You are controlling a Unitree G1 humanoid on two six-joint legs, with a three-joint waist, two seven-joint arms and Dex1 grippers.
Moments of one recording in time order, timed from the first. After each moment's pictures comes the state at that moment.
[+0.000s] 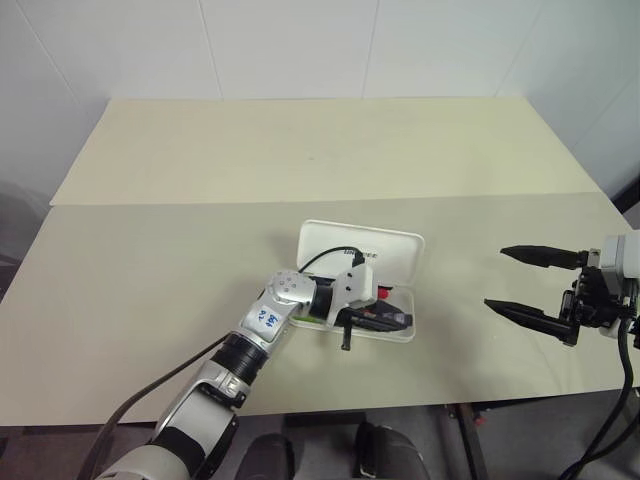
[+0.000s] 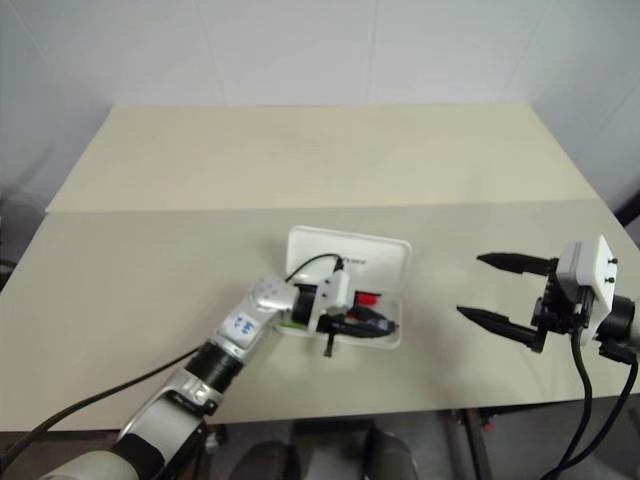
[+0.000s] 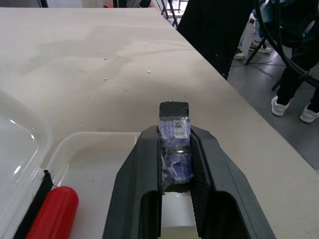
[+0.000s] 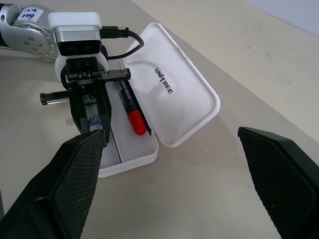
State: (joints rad) left arm -0.65 0.13 -0.40 0.41 -0.13 0.02 -1.12; right arm 0.01 -0.92 -0.49 -0.23 0.64 0.30 1.24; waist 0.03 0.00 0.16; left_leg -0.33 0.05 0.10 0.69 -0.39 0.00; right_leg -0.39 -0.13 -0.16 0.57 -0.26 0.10
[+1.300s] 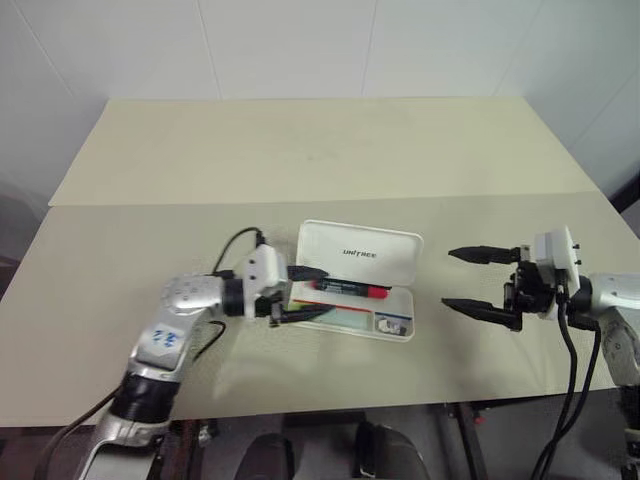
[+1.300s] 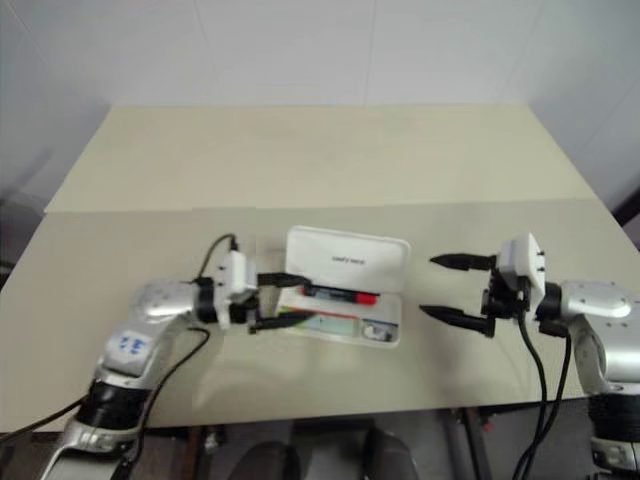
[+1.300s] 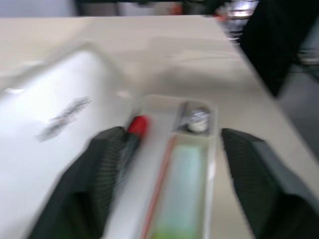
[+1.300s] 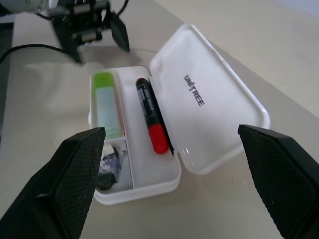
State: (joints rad) left arm -0.34 0.48 -0.07 -0.18 -0.29 0.25 -1.04; right arm -0.28 -0.81 -0.20 0.05 0.55 0.15 1.37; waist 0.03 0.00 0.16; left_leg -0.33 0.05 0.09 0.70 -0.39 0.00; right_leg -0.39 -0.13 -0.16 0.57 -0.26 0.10
